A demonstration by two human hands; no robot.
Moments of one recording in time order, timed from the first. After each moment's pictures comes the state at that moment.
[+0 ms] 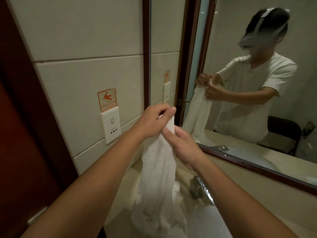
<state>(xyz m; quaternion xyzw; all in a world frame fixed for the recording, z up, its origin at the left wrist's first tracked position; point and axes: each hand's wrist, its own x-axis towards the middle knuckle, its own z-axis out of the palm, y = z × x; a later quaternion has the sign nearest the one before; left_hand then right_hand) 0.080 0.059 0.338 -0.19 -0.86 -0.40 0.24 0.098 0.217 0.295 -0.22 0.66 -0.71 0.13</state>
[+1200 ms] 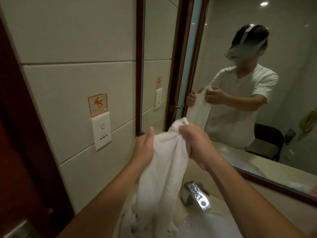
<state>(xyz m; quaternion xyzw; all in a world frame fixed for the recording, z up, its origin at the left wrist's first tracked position) 0.096 0.088 0.270 0.04 -0.76 -0.62 0.20 0.088 0.258 0.324 -0.15 0.67 -0.72 0.07</state>
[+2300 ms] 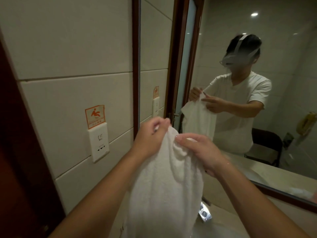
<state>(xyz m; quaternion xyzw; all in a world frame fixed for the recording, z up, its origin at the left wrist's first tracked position) 0.094 0.094 0.345 -0.15 -0.78 -0.54 0.27 0.098 0.283 0.345 -0.17 0.71 -0.68 0.06</state>
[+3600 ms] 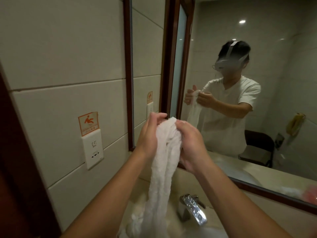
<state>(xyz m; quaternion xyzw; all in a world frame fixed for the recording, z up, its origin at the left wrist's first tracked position) 0.096 0.126 0.360 -0.11 -0.66 -0.72 0.19 0.108 0.249 0.373 -0.10 0.60 -0.80 0.00</state>
